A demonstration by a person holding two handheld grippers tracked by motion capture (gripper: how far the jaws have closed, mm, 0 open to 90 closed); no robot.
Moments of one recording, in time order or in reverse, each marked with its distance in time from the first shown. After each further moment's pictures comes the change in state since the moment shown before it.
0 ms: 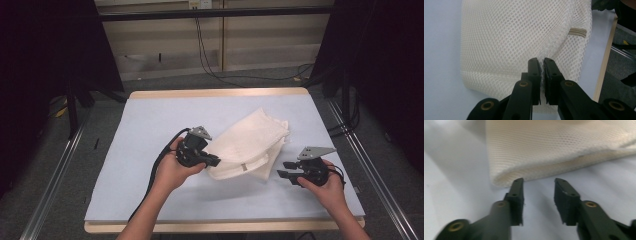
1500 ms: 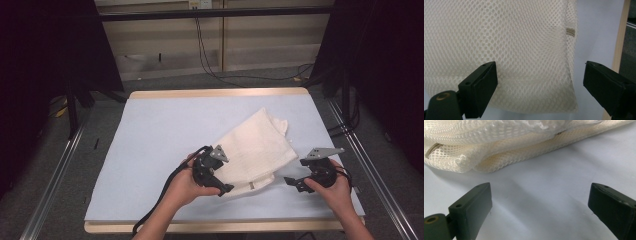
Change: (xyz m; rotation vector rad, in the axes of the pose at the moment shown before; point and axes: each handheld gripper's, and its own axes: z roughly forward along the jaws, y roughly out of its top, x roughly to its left) left arm -0.030 -0.016 0.054 0.100 0.021 0.141; right arm -0.015 -0.015 -0.010 0.050 -0.048 0.069
